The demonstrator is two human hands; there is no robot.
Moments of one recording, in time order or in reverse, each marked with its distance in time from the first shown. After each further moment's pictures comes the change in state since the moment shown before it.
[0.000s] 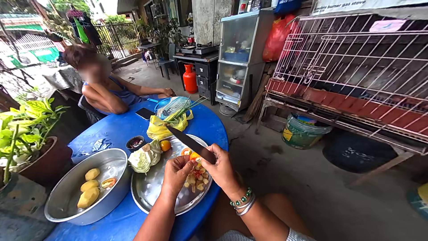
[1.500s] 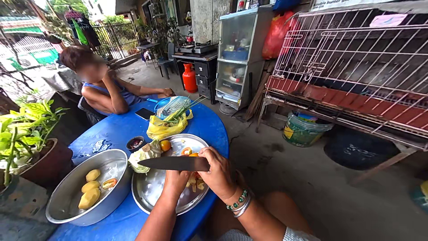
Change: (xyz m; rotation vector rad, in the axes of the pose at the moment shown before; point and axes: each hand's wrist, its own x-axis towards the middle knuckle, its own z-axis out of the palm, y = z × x) left_hand -0.008 -0.002 0.002 0.399 0.094 0.090; right_hand -0.013 -0.005 0.013 -0.291 0.147 -0.377
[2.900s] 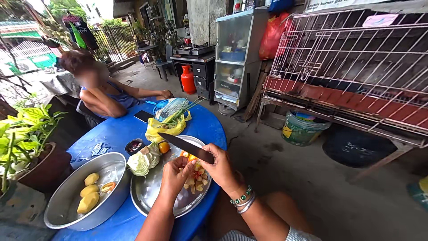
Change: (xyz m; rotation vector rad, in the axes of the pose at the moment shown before) left_hand 0.010 -0.003 -0.005 -0.107 -0.117 -0.033; right_hand 0.013 0.018 -0.010 0.264 -0.145 0.264
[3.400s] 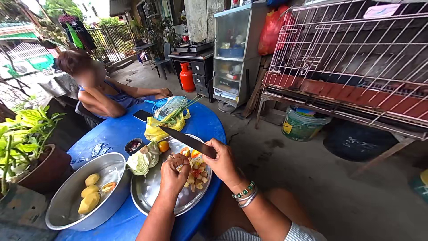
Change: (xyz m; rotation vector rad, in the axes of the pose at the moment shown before) left_hand 0.000 -0.004 0.001 0.158 0.107 0.308; right_hand 0.006 0.002 -0.008 -0.089 0.020 0.051
